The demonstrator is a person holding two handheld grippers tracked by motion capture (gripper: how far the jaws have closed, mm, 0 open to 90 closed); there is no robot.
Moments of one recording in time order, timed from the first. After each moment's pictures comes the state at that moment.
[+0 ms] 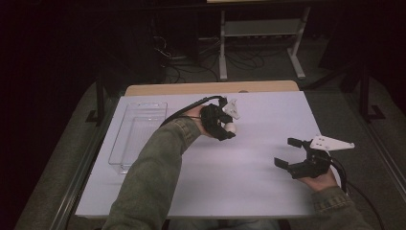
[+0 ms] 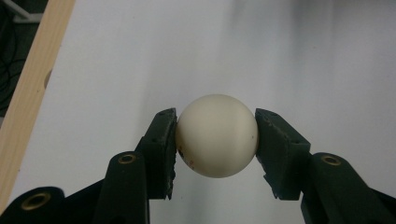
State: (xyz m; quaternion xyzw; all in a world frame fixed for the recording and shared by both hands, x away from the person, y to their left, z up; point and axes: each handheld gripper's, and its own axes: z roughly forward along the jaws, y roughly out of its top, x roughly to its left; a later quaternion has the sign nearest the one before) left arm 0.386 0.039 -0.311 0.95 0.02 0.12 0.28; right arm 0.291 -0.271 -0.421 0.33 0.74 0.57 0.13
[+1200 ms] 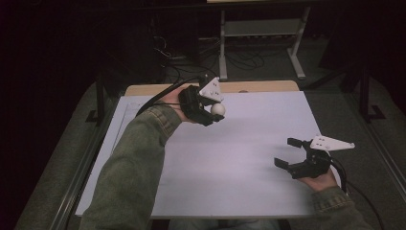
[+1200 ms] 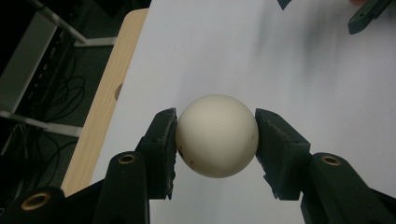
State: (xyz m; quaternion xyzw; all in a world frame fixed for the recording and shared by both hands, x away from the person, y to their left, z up) left arm 0.367 0.080 -0.236 0.93 0.02 0.19 0.31; right arm 0.291 -0.271 -0.420 0.33 0.74 0.57 0.13
